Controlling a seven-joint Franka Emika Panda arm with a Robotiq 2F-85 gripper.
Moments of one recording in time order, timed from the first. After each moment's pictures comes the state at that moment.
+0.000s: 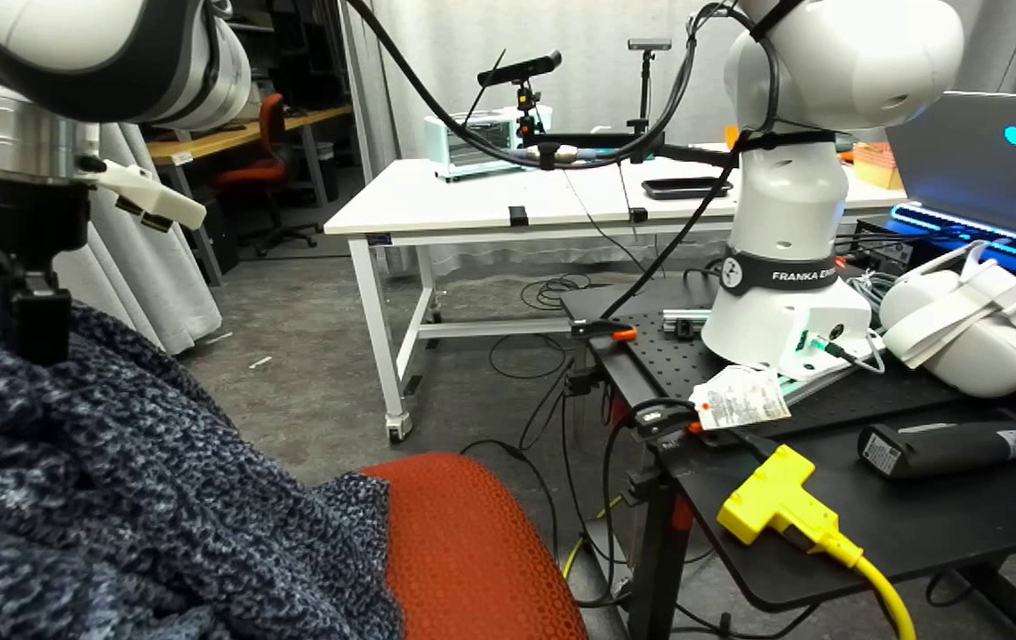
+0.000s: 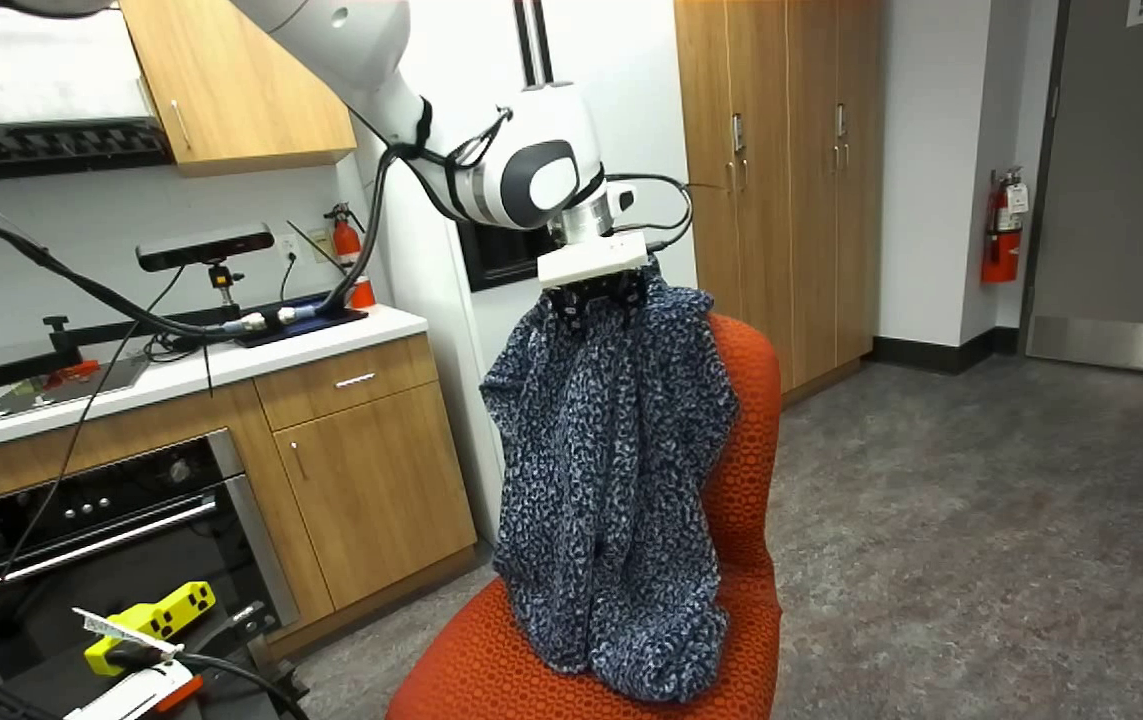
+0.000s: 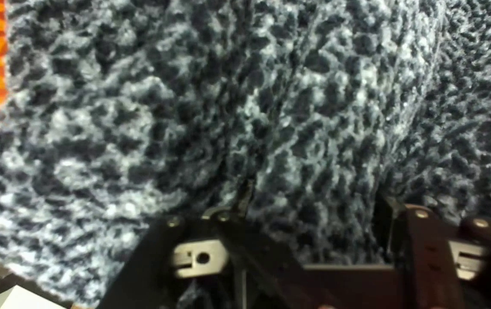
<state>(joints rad) -0.09 0.58 0.21 -1.69 0.07 2.62 -0.73</state>
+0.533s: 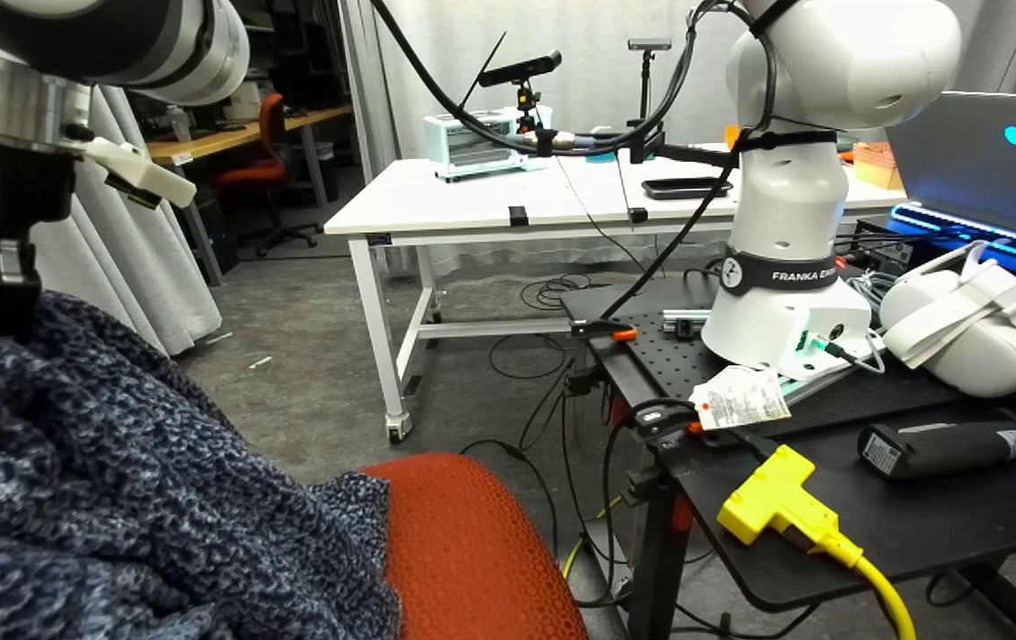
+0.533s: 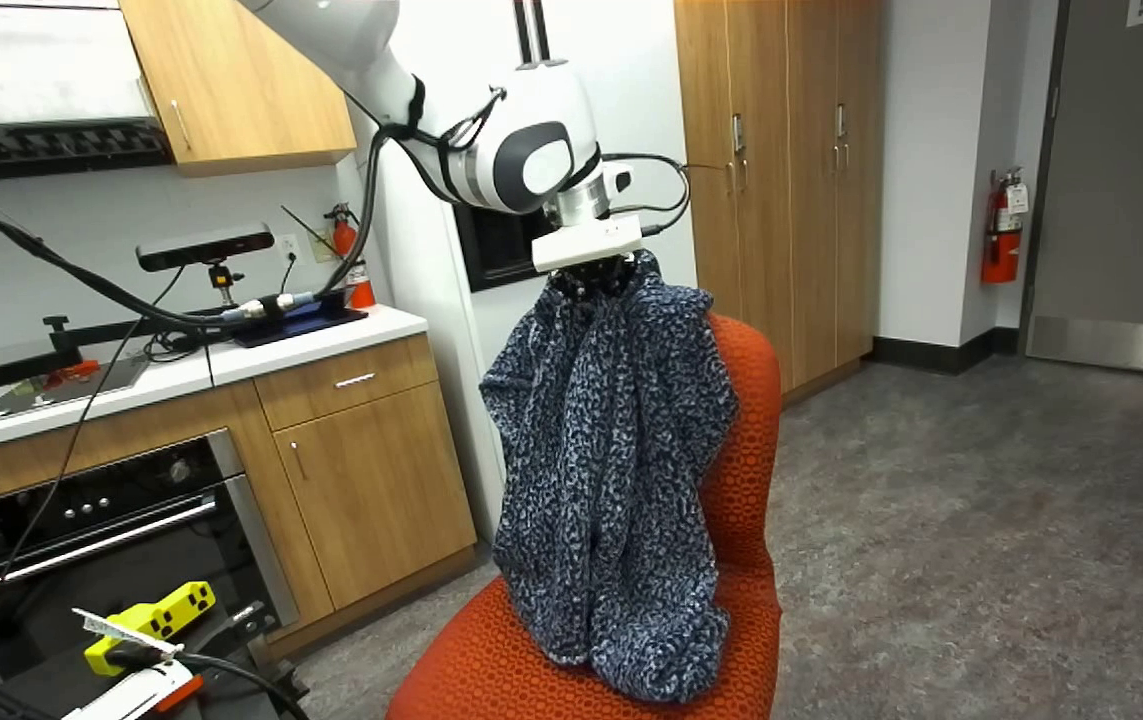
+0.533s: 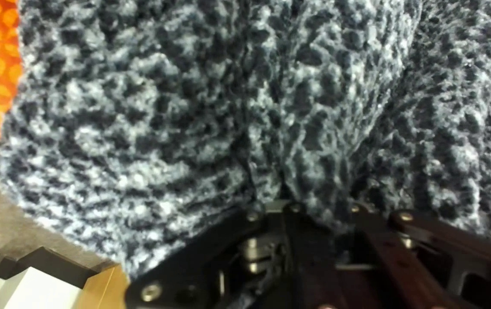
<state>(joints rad) -0.12 0.53 0.25 -1.71 0.11 2.64 -0.73</state>
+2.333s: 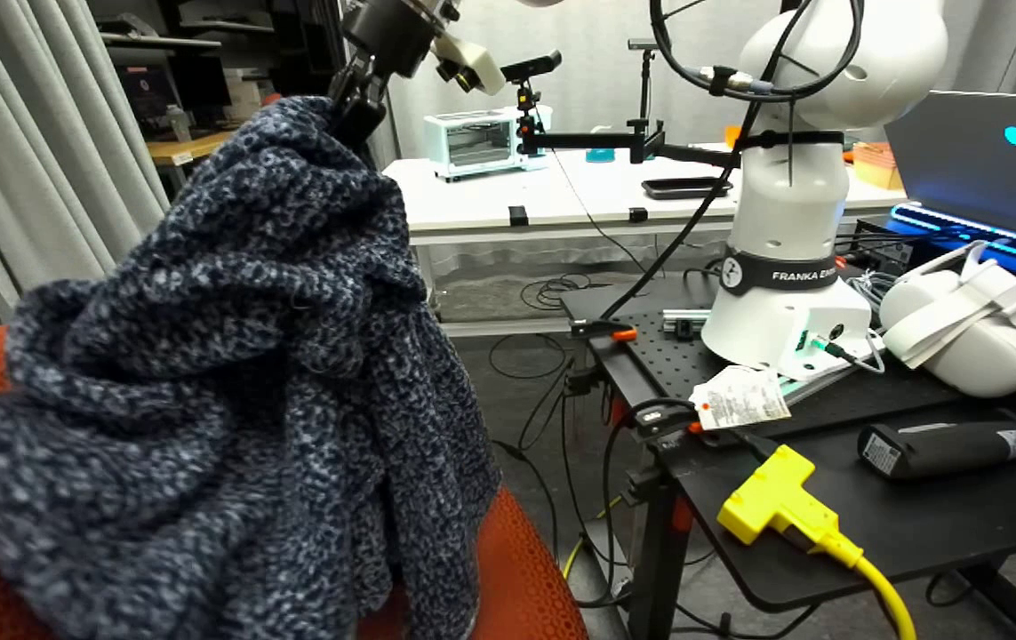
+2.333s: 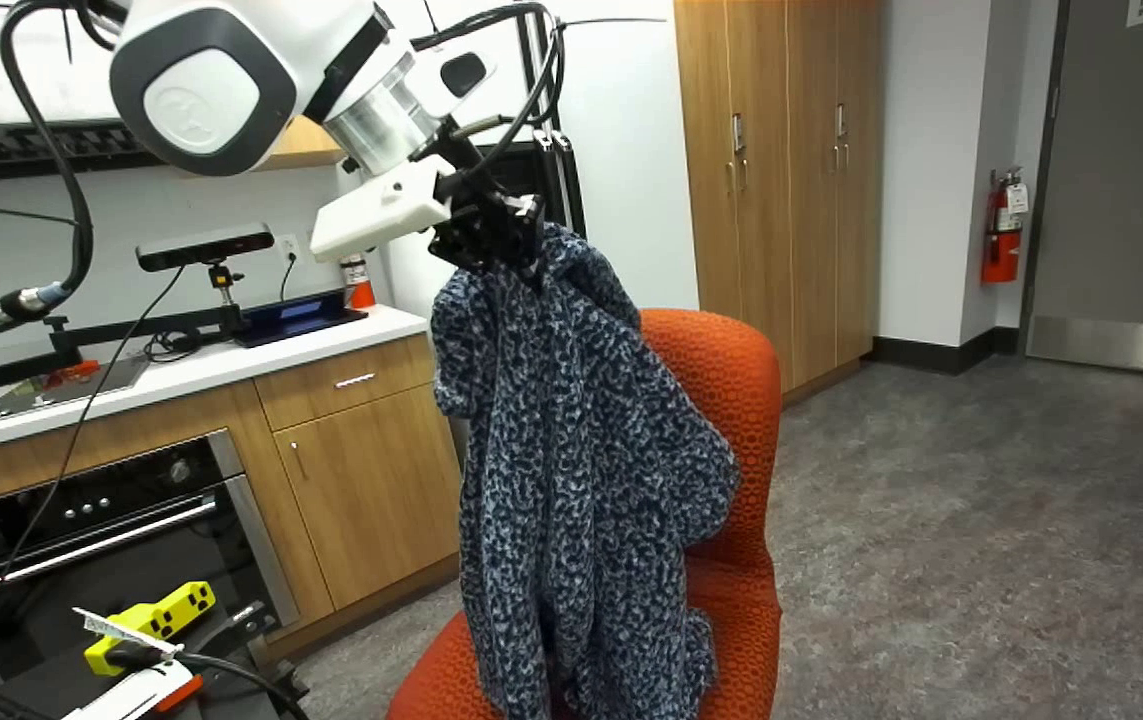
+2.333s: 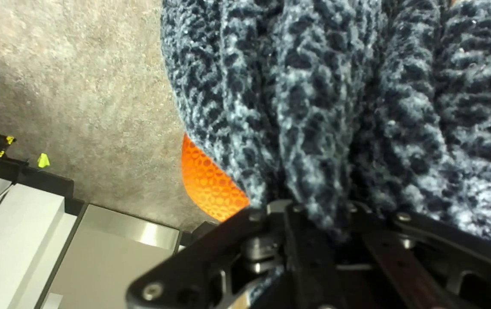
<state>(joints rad) -0.27 -0.39 0.26 -2.71 0.72 2.93 -0.98</state>
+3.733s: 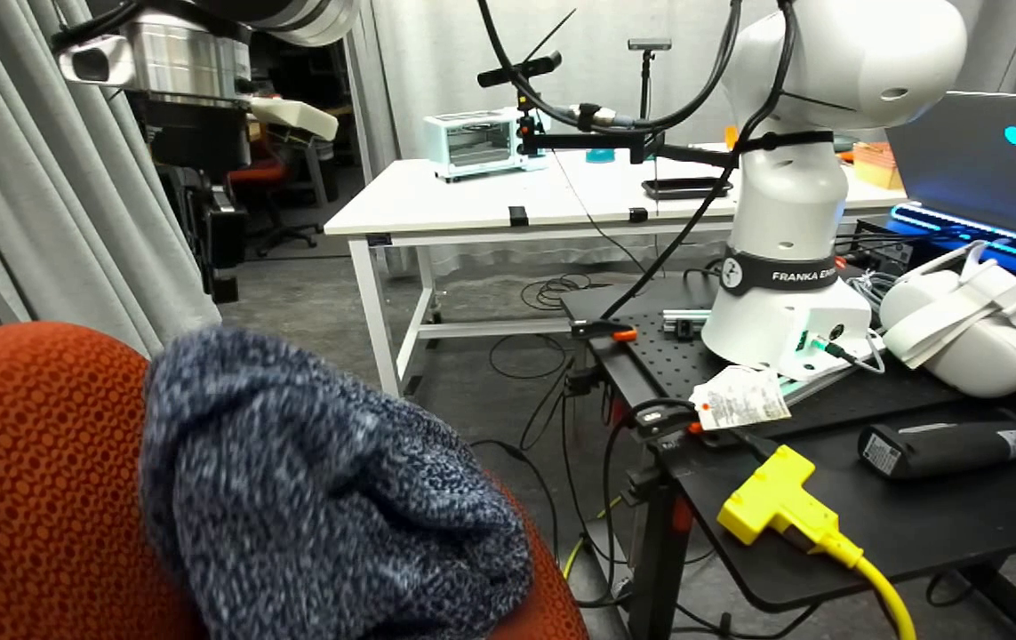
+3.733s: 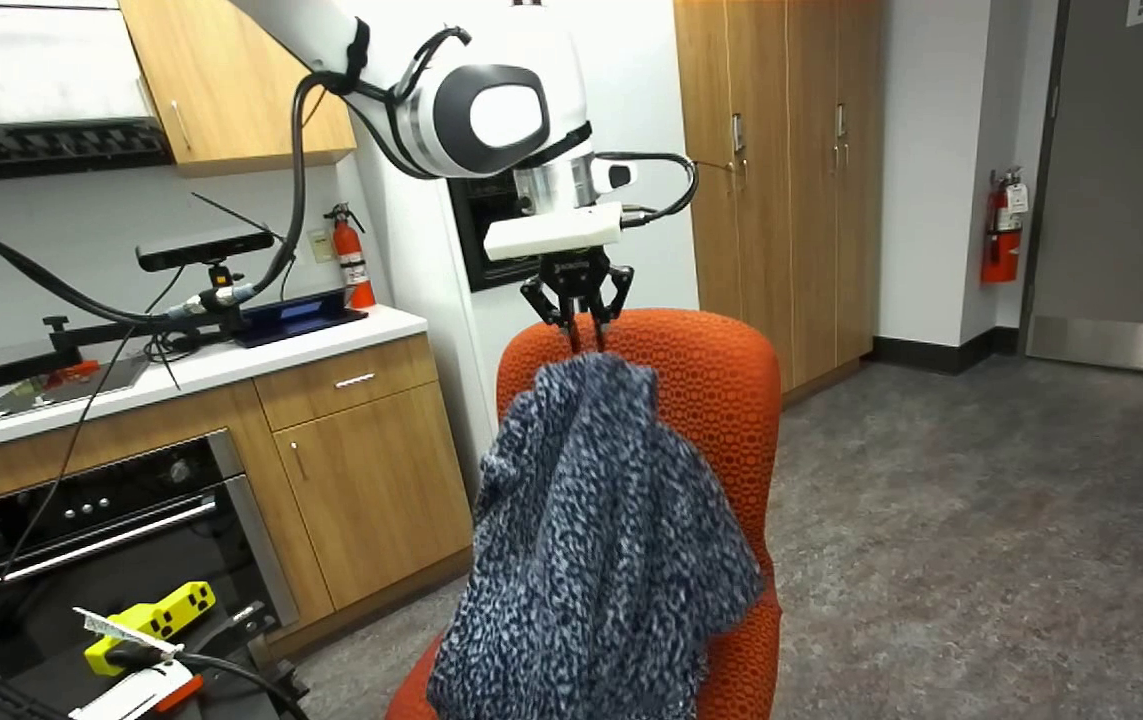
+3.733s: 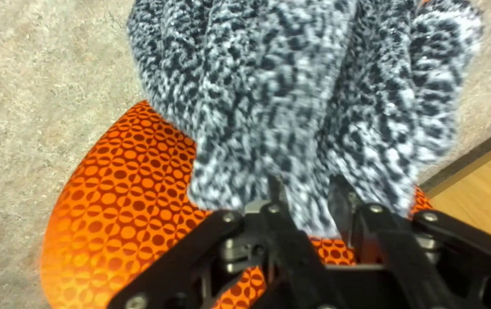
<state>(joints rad) -0.04 0.24 0.02 -2.06 0.14 2.47 -0.69</state>
